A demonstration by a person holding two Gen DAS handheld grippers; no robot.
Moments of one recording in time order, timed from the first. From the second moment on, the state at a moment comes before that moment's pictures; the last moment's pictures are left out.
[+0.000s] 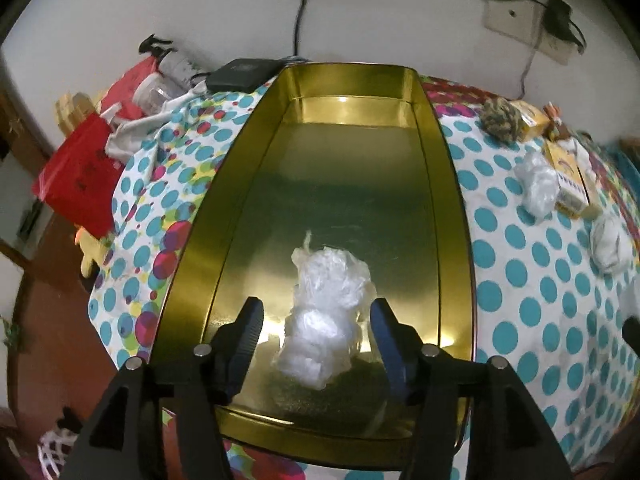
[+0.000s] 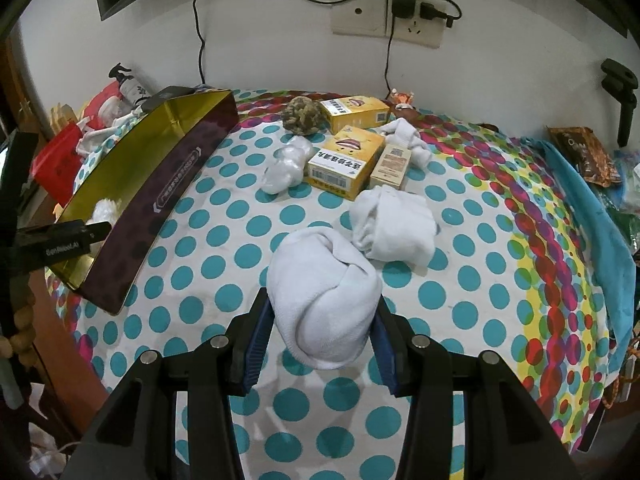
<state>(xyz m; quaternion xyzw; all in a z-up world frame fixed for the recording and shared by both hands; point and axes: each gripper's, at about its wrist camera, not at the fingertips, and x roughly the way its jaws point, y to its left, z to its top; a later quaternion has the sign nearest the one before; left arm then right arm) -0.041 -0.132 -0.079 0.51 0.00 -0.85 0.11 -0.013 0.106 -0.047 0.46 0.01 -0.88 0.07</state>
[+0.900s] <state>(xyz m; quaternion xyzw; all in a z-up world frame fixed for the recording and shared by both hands) 0.067 -0.144 -0.045 0.43 0.07 -0.88 0.16 -0.073 -0.074 -0.005 0.40 0.09 -0.88 0.25</state>
